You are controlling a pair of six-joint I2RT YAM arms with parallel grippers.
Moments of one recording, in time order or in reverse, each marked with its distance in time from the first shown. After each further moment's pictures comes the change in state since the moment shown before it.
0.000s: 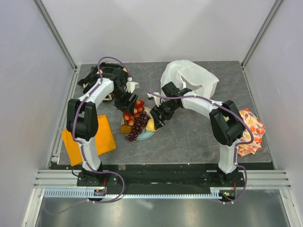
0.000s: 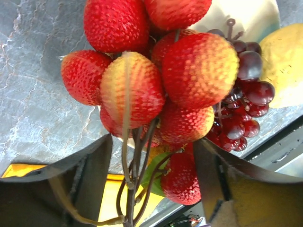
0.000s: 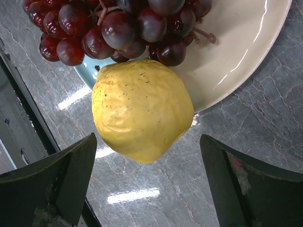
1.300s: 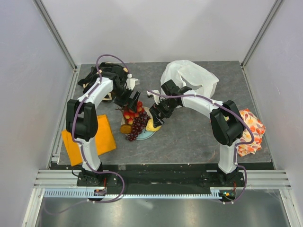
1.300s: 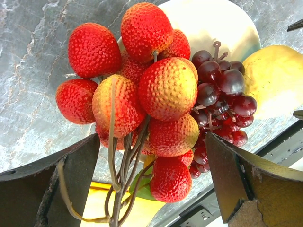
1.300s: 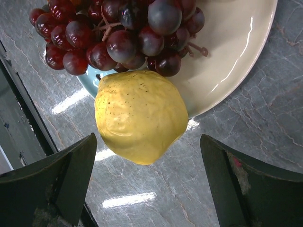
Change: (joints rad) left arm 0.002 -0.006 0.019 0.045 0.037 -0.033; right arm 0.000 0.002 0.037 -0.009 0.008 -0.004
